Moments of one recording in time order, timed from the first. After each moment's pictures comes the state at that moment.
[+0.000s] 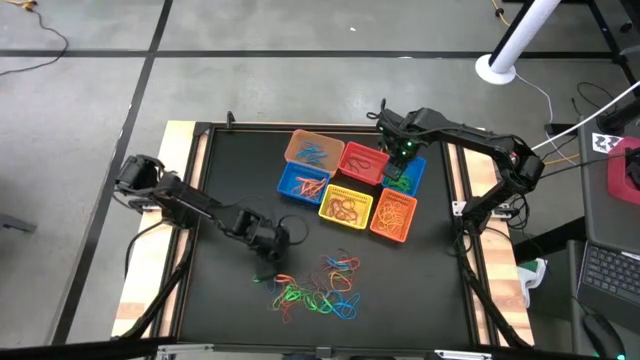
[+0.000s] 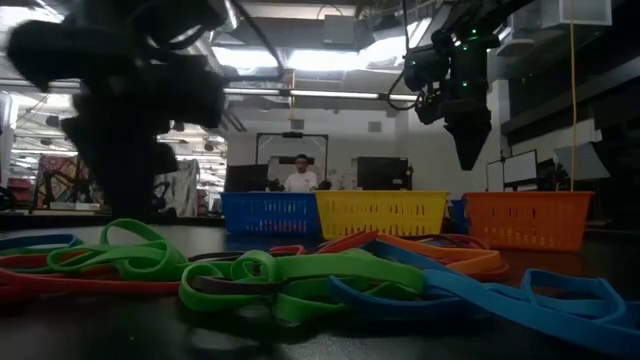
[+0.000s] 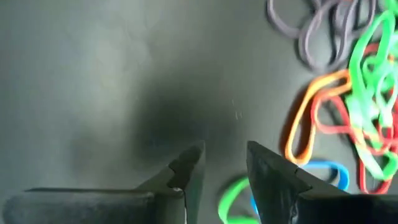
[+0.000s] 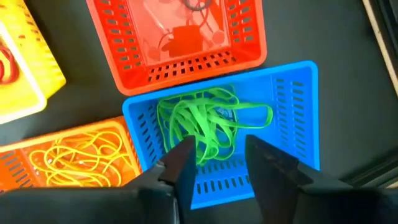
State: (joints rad) left arm -0.29 1.59 0.82 -0.43 0.07 -0.60; right arm -0.59 1.58 1.28 -1.17 0.04 -0.01
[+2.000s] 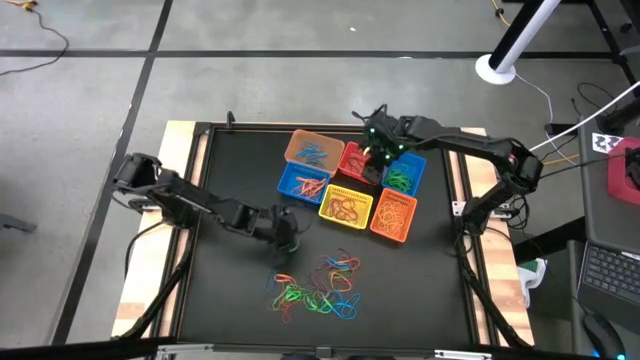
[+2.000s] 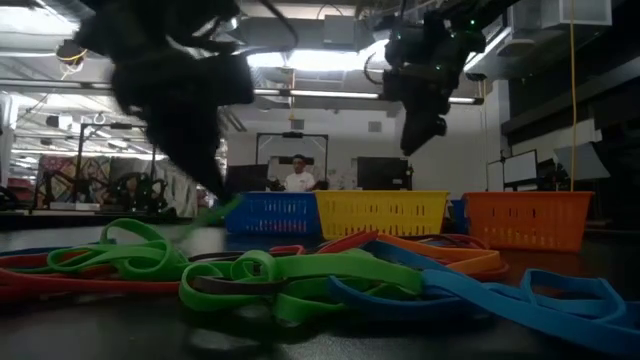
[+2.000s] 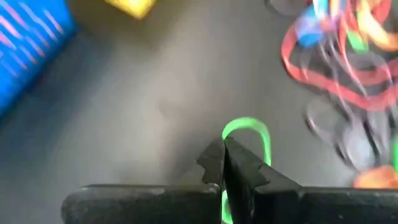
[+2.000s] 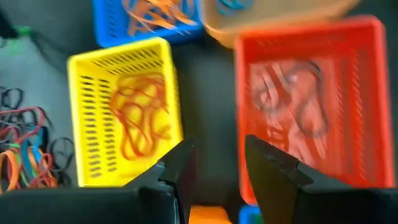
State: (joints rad) left arm -0.23 1.56 0.78 -0.20 -0.19 -0.44; right arm -0.48 1.58 1.28 -0.84 -0.25 0.00
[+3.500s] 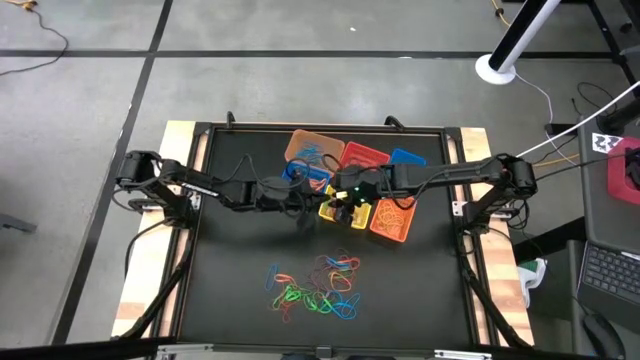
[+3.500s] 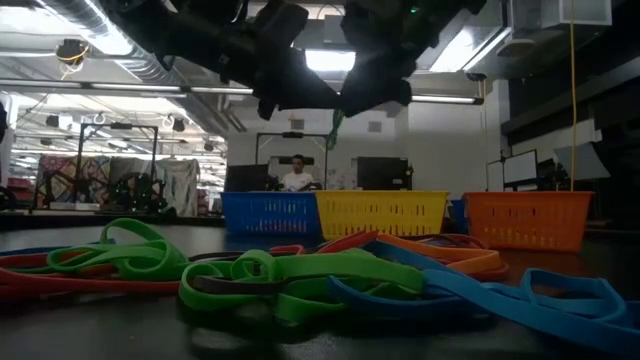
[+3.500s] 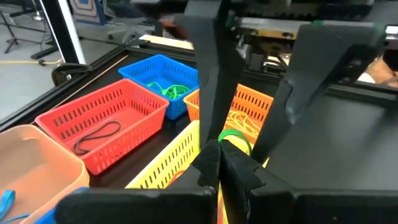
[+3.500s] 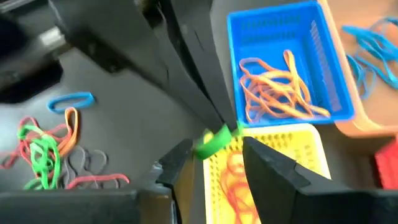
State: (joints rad) left arm 0.00 1.56 0.78 0.46 -0.25 -0.16; right arm -0.02 1.62 1.28 -0.47 0.05 0.34
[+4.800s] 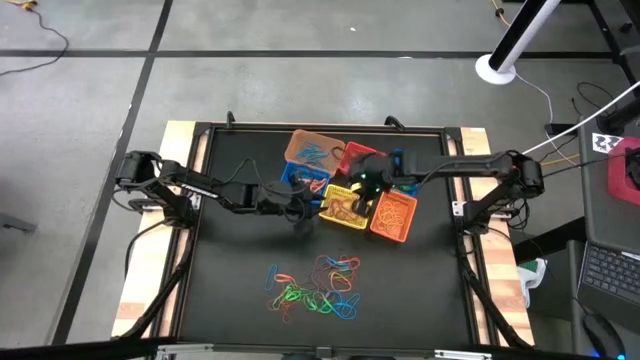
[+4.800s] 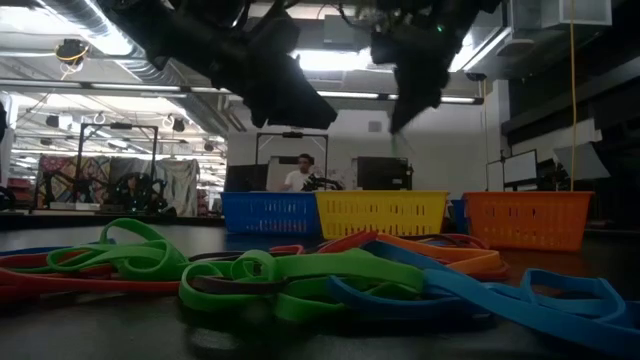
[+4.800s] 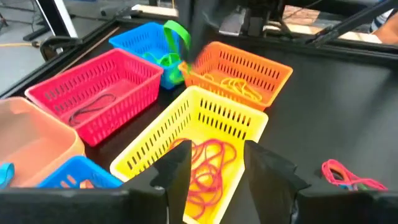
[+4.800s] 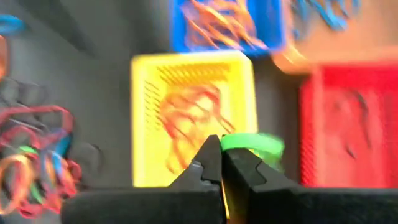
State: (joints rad) left arm -0.02 1.56 0.78 0.34 -0.25 -0.15; right arm -0.12 1.56 1.28 -0.77 0.05 0.20
